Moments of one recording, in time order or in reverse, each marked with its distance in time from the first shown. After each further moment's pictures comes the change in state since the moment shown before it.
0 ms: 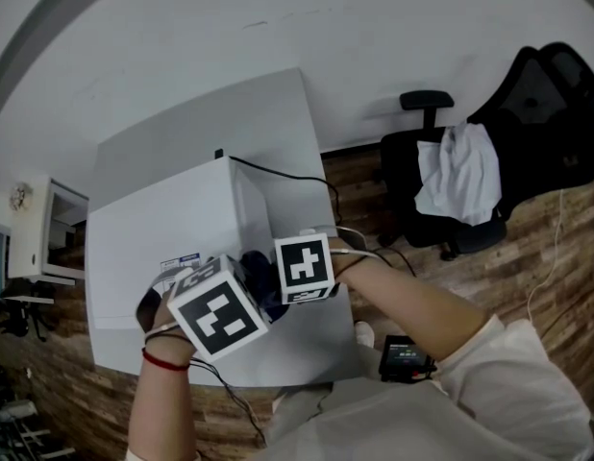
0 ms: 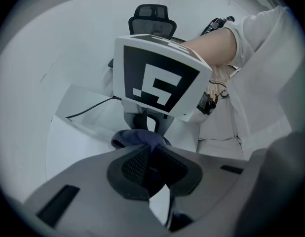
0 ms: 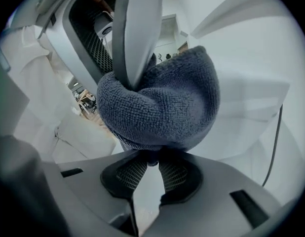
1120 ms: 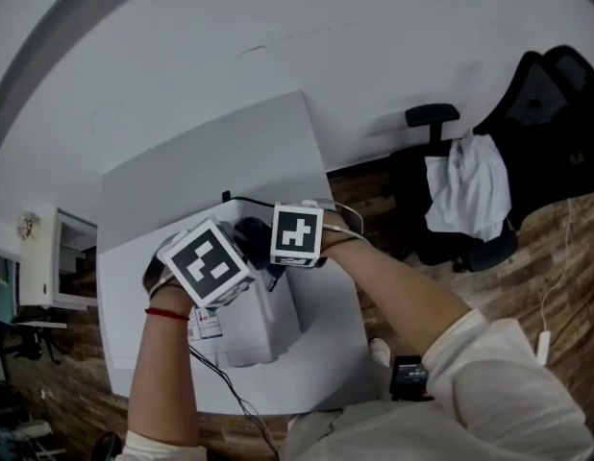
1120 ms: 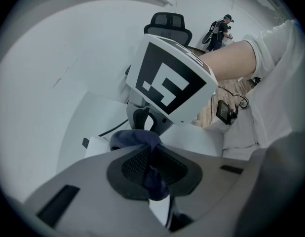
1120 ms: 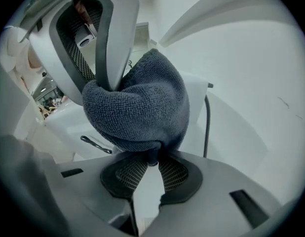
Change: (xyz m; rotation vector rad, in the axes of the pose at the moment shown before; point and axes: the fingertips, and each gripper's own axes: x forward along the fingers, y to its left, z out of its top) left arm -0.010 0.140 0.036 -0.003 -0.080 0.113; right arm -0.050 -0.162 0.004 0.155 -0.064 -0.313
